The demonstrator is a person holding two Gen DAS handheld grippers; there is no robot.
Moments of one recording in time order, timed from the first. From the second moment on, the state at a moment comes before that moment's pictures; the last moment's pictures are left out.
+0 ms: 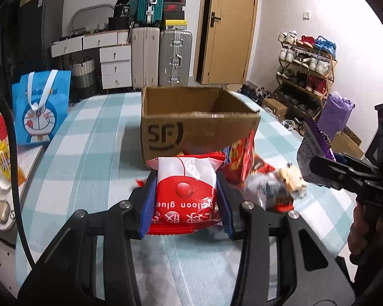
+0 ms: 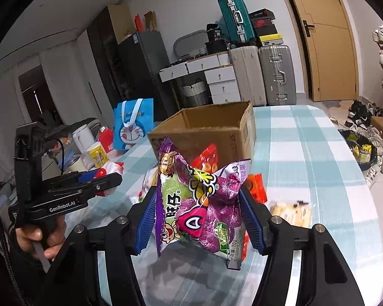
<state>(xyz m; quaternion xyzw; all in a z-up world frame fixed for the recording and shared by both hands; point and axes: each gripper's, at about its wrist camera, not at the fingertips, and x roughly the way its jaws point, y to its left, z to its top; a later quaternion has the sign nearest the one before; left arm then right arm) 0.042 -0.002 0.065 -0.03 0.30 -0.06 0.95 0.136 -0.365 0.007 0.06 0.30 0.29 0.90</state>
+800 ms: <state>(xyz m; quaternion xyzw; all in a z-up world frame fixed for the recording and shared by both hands) 0.146 -0.009 0.105 -0.04 0.28 -0.05 0.96 0.222 -0.339 0.053 0.07 0.27 0.30 0.91</state>
